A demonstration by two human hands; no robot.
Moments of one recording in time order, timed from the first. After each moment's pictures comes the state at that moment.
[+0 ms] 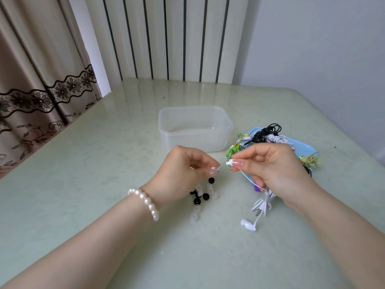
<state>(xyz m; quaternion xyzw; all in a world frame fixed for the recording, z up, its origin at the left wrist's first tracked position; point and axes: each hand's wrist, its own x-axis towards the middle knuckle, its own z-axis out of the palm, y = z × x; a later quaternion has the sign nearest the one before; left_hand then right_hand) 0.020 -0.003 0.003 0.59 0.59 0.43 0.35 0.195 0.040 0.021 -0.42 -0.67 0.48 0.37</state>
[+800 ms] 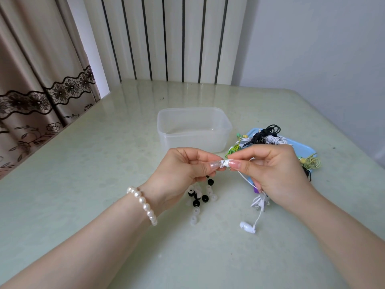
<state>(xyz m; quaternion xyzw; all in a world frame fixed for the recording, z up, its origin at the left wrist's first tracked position) 0.026 -0.008 0.011 0.45 0.49 0.53 0.53 0.192 0.031 0.026 -0.37 -0.73 0.41 0.41</state>
